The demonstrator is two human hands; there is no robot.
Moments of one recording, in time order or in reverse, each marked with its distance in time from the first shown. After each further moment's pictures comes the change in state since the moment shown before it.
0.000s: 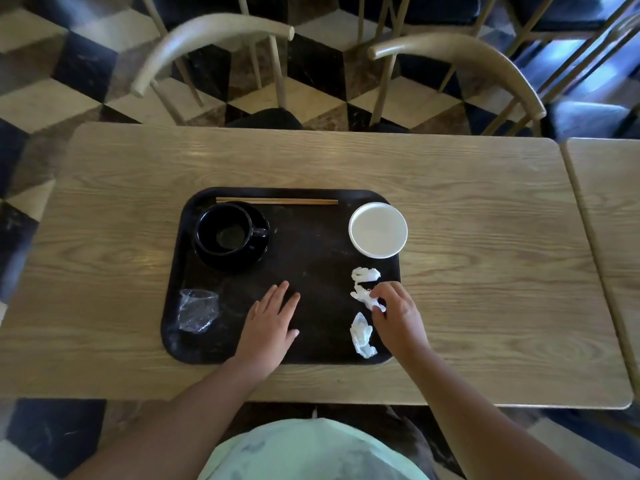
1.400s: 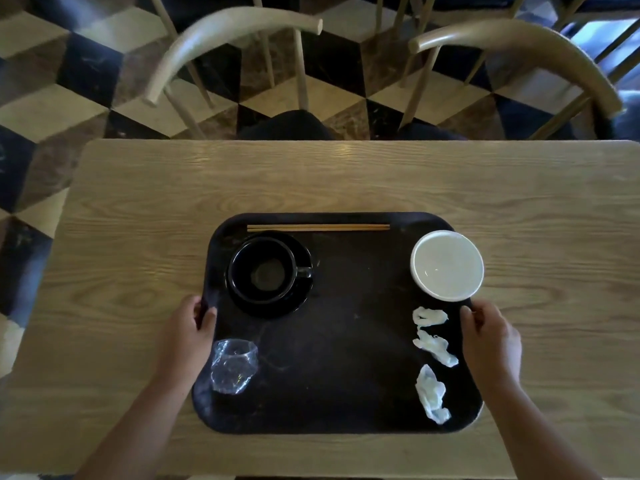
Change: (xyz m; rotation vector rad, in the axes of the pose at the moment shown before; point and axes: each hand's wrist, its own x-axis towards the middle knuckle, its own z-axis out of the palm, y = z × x) left_hand 0.028 -0.185 -0.059 -0.614 0.379 -0.526; right_hand 0.055 0.019 0.010 -0.082 0.309 0.390
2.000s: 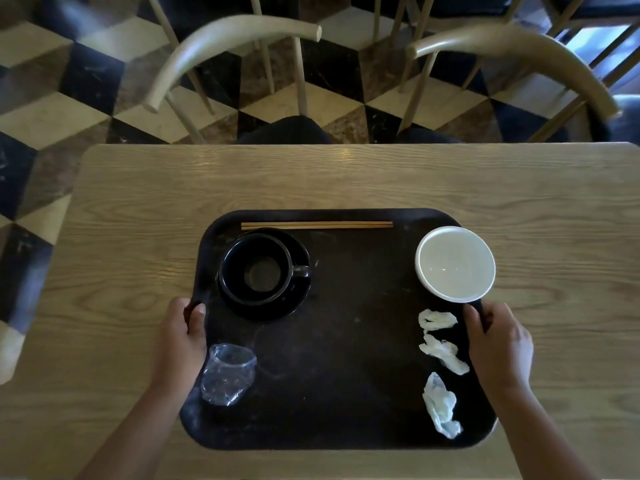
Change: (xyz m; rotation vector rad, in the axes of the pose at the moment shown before) left_hand -0.002 -0.005 -0.007 -0.059 0.100 0.116; right_hand -0.006 -0.013 -0.015 0.008 0.041 0.000
